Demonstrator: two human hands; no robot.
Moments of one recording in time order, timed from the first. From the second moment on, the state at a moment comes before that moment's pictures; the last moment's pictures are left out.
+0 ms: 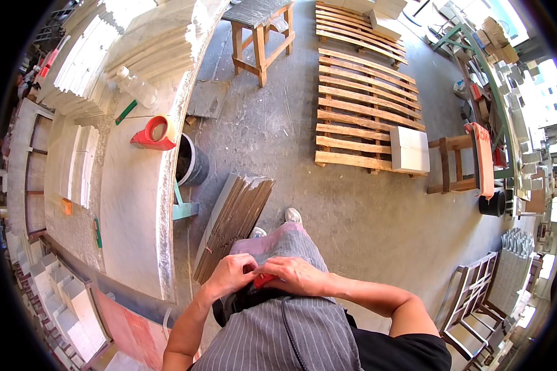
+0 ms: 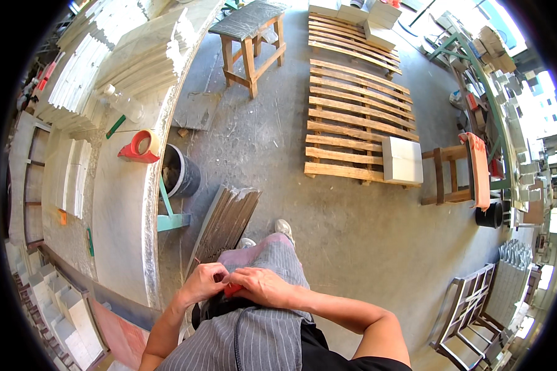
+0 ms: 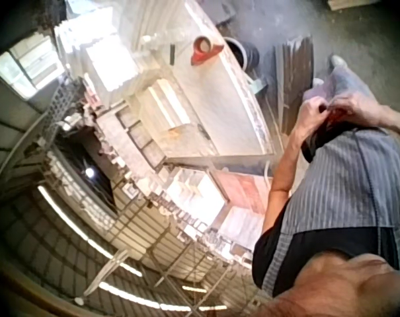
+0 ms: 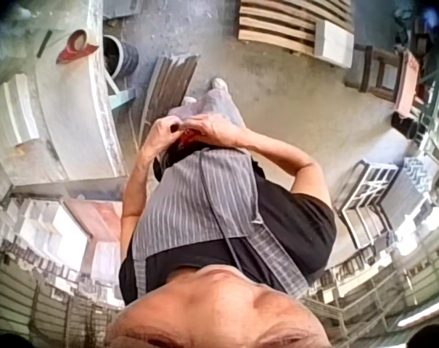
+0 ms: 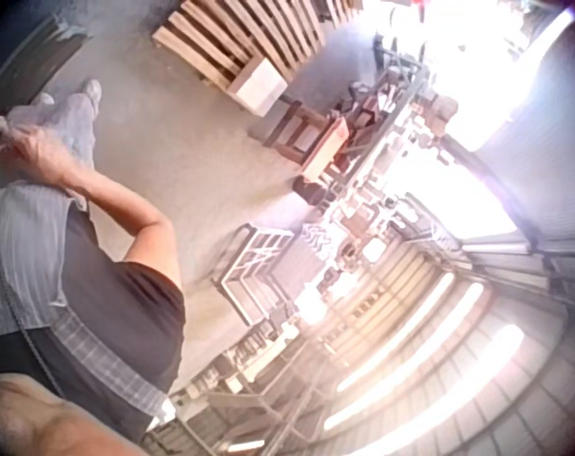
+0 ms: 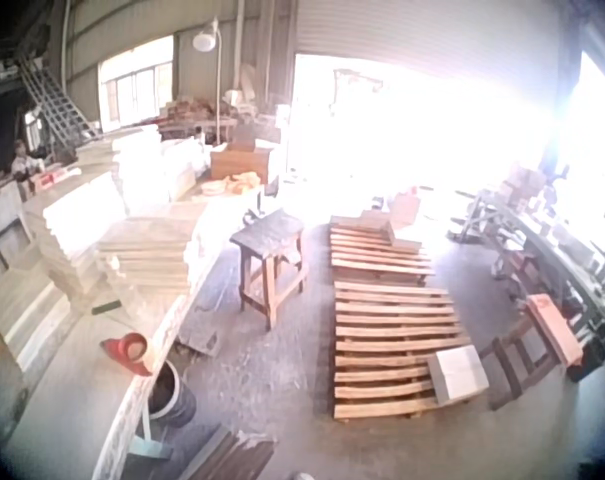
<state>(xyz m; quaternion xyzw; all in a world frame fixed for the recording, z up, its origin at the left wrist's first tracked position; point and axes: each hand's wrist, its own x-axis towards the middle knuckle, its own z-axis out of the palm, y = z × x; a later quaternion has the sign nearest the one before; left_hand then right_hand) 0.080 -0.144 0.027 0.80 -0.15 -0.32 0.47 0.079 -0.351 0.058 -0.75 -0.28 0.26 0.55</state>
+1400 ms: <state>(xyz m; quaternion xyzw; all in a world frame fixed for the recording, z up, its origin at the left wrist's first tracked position) 0.114 0.014 -0.469 0.90 -0.07 -0.41 -0.10 0.019 -0.431 -0.188 -0.46 0.40 0.31 0.73</state>
